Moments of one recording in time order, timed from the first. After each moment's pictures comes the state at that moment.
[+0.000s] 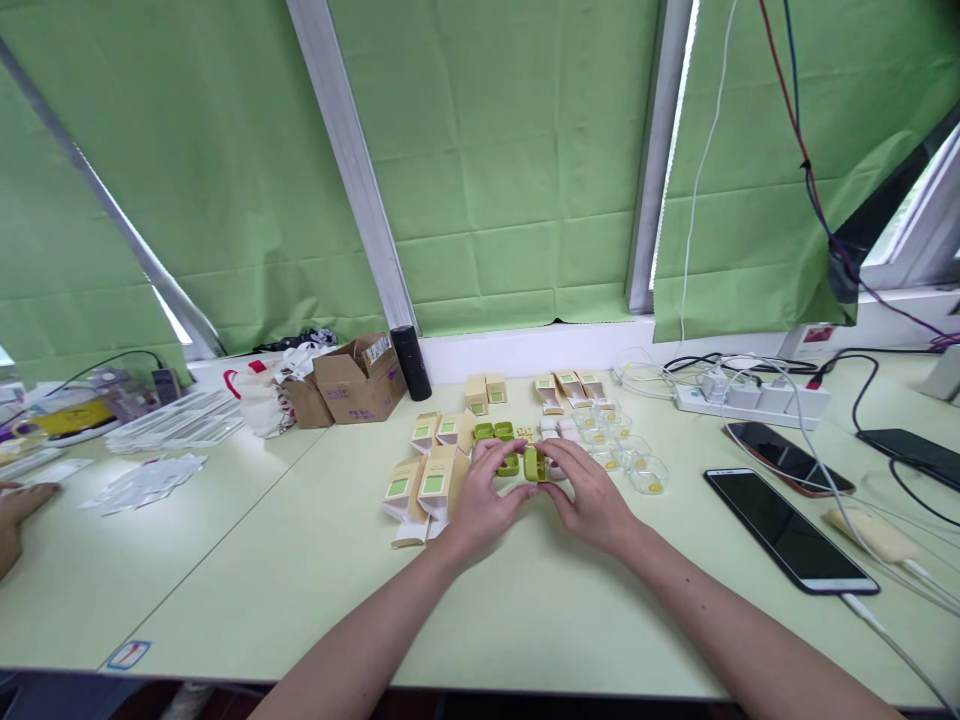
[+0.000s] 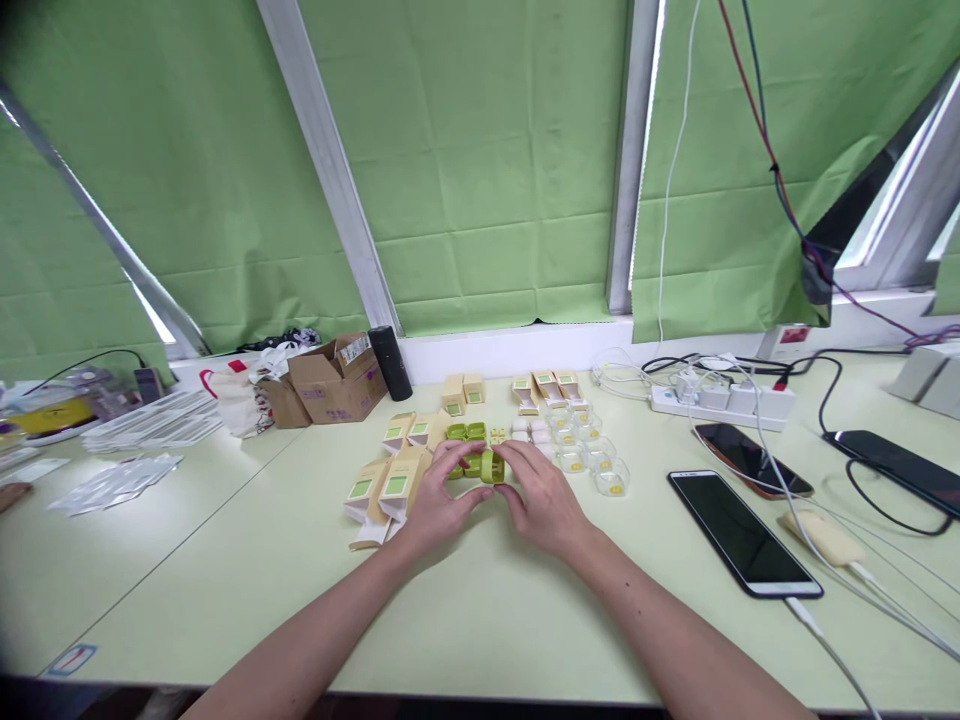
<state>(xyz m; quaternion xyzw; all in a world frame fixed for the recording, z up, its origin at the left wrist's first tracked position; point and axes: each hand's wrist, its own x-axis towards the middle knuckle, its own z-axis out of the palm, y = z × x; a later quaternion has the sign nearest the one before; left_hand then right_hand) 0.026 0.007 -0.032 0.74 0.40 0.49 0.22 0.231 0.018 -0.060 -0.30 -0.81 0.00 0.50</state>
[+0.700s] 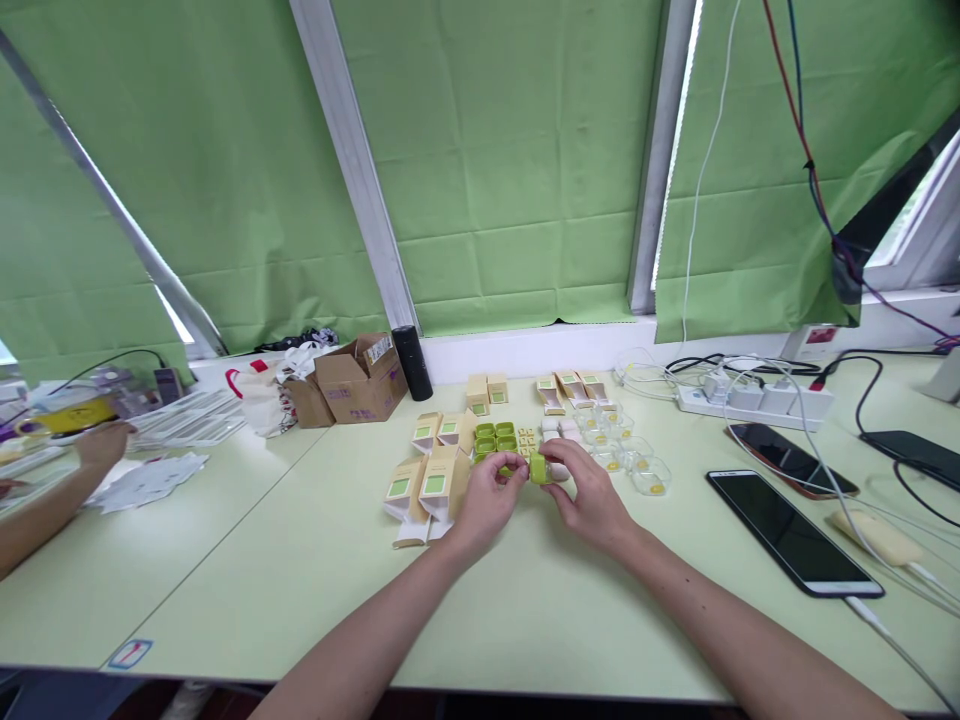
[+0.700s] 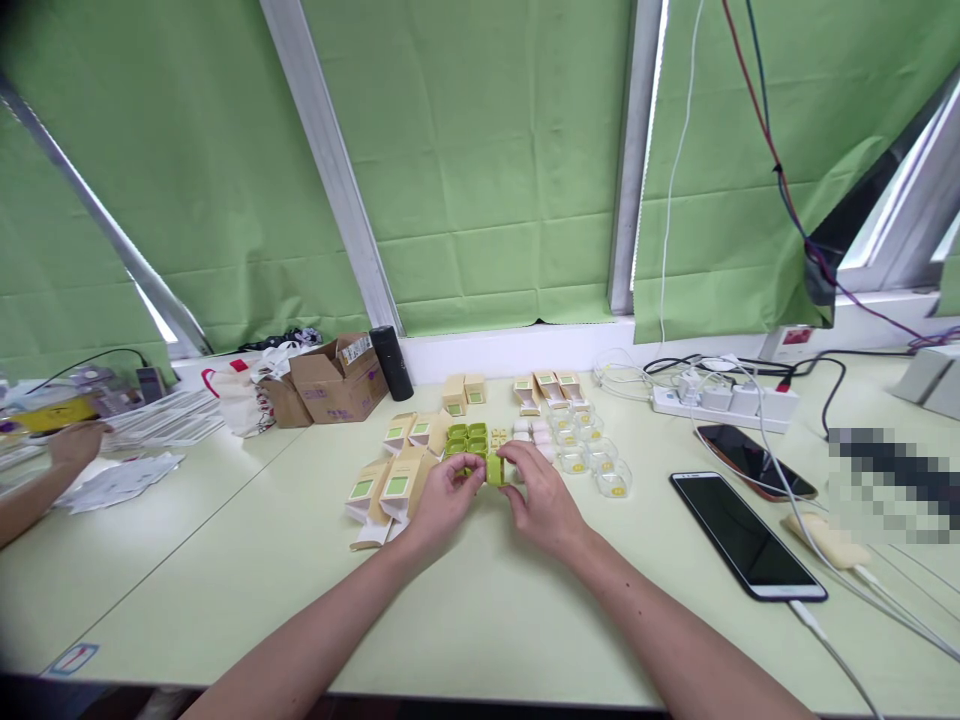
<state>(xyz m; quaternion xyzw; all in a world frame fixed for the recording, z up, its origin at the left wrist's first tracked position) 0.036 0.018 -0.041 0.66 0.46 0.49 0.34 0.227 0.020 -0.066 -0.30 -0.79 0.06 0.53</state>
